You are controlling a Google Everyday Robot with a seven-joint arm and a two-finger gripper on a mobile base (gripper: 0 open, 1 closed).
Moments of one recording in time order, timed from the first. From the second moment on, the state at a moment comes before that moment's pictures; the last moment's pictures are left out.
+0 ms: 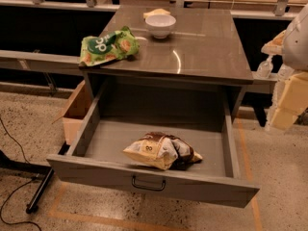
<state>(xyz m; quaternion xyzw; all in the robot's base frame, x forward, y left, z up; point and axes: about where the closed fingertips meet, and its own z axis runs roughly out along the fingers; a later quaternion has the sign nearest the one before) 0.438 -0.216 0.978 -0.60 0.78 -0.04 0.16</state>
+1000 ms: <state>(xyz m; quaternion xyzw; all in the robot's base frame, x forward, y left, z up) 0.448 -0.193 0.938 -0.64 0.74 0.00 0.22</state>
